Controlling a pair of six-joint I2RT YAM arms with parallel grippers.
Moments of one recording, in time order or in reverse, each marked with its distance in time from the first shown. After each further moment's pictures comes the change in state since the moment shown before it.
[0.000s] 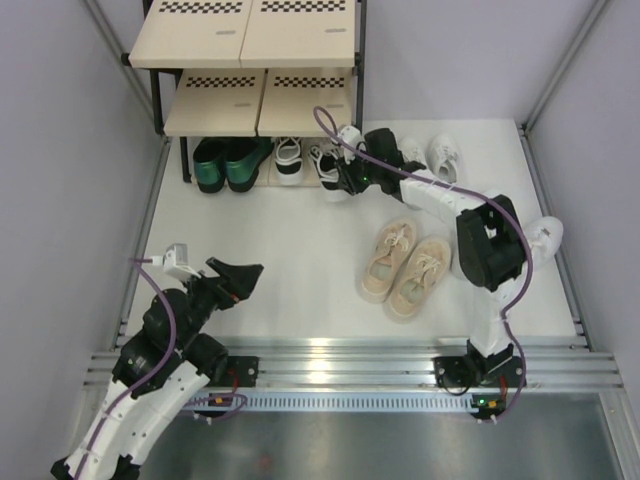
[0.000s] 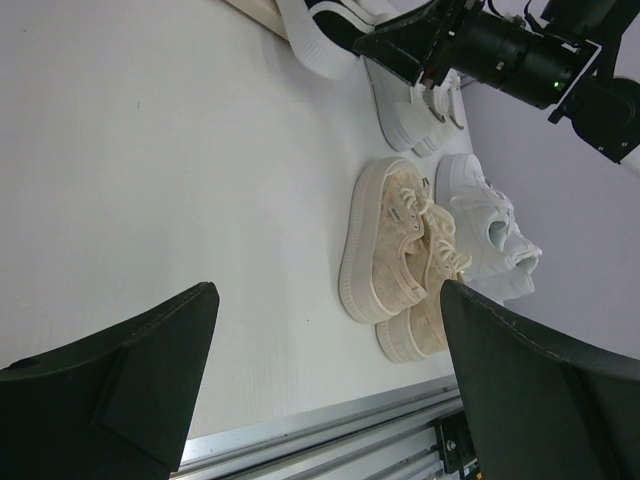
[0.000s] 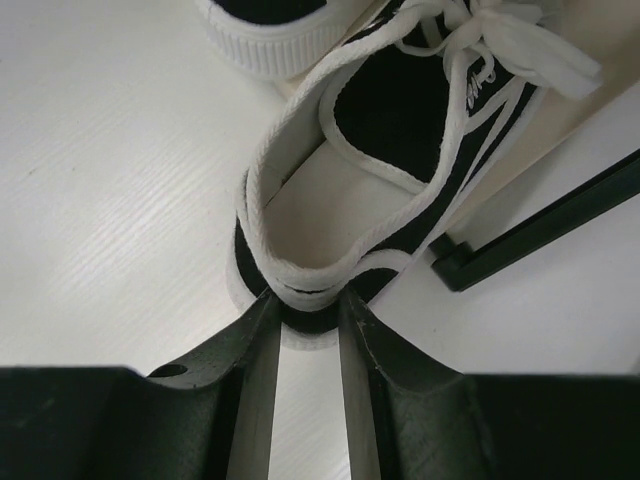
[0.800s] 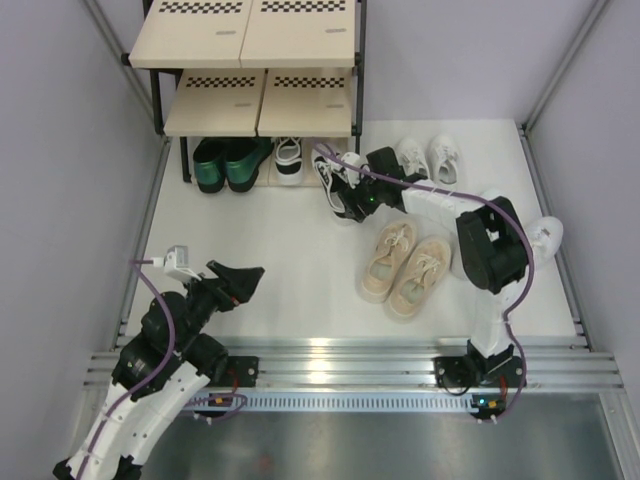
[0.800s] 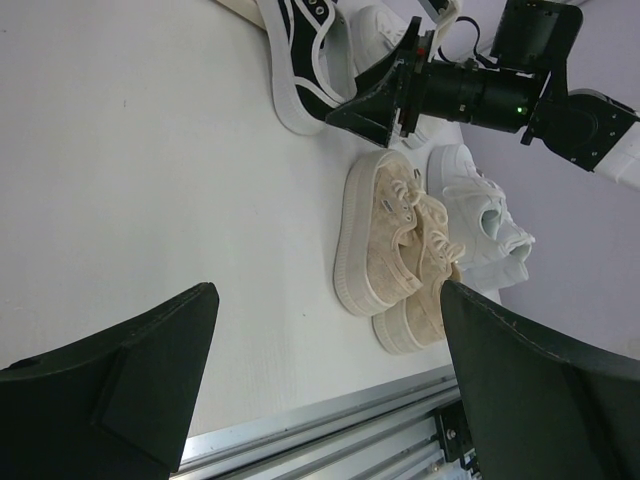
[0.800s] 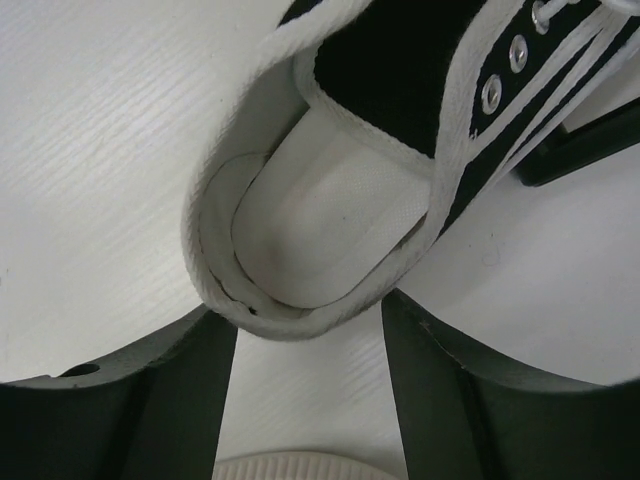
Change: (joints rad) left arm 0.000 -0.027 -0.010 0.000 0.029 0.018; right arm -0.002 -0.037 -0.132 -0.105 0.008 -0.145
